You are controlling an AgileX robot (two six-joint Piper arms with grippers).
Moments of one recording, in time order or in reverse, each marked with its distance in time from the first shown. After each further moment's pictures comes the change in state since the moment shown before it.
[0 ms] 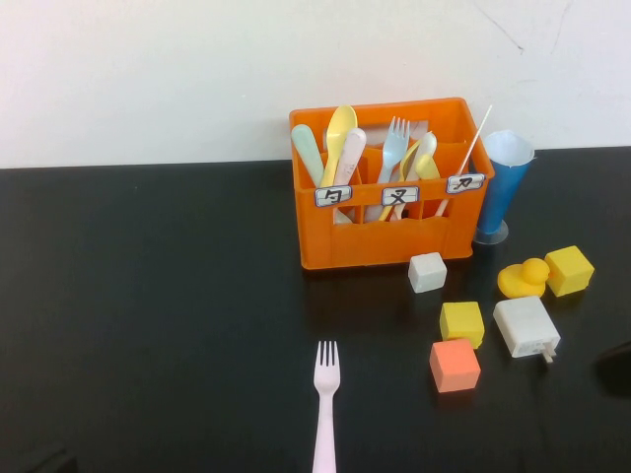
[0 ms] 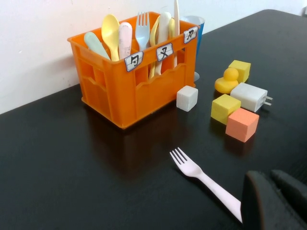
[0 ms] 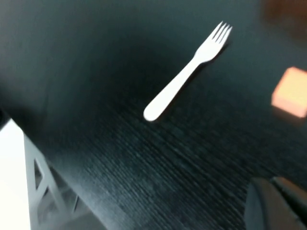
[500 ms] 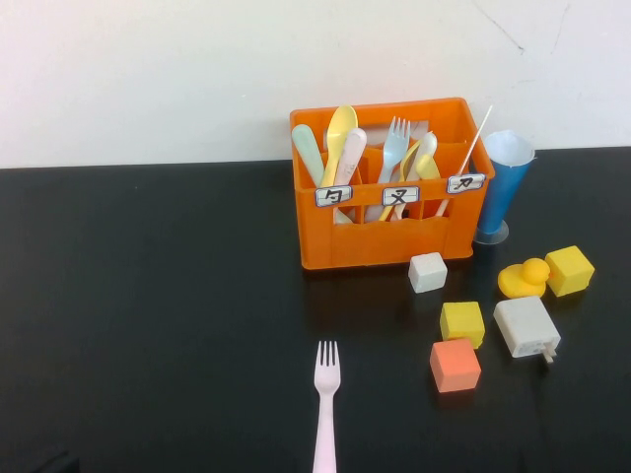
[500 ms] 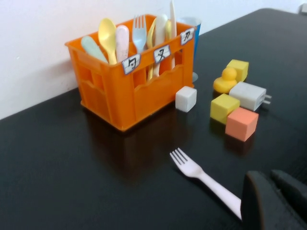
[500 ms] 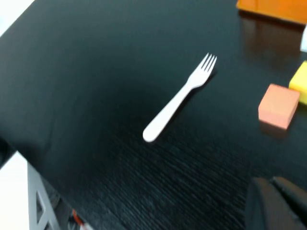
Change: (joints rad) right arm -0.296 -0.227 0.116 0.179 0.097 -0.164; left arm 0.000 0.000 0.000 -0.015 -0.002 0.042
